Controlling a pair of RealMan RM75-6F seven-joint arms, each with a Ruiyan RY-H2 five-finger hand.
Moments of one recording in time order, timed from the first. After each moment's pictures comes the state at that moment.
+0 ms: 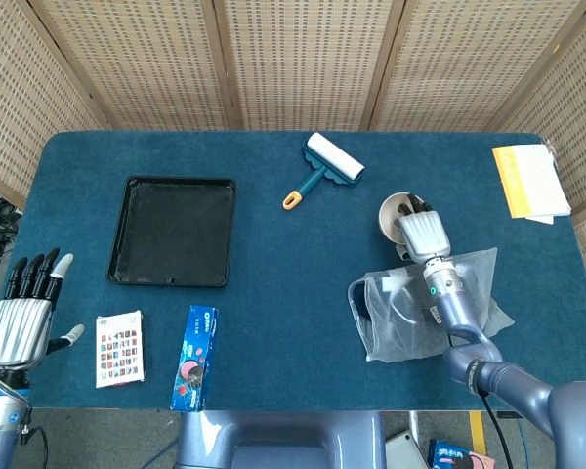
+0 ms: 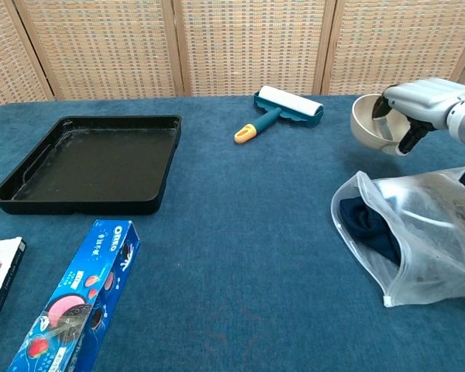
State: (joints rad) left arm -0.15 -1.19 -0.08 -1.81 1.46 1.50 0.41; right arm 0.77 -1.65 0.24 -0.95 -1.18 0.89 -0.28
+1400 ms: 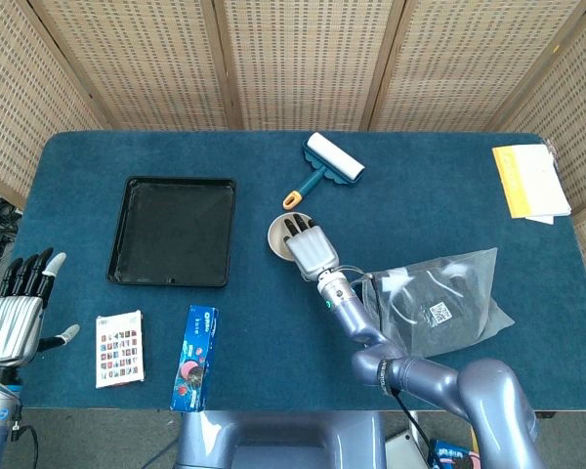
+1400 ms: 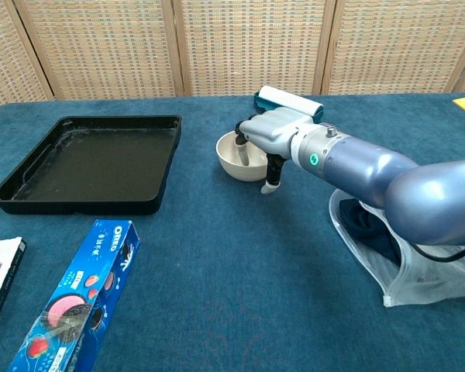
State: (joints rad) left arm -0.16 -1.15 -0.08 -1.78 1.43 1.45 0.29; right arm 1.04 -1.92 0.30 -0.95 -1.00 0.81 -0.59
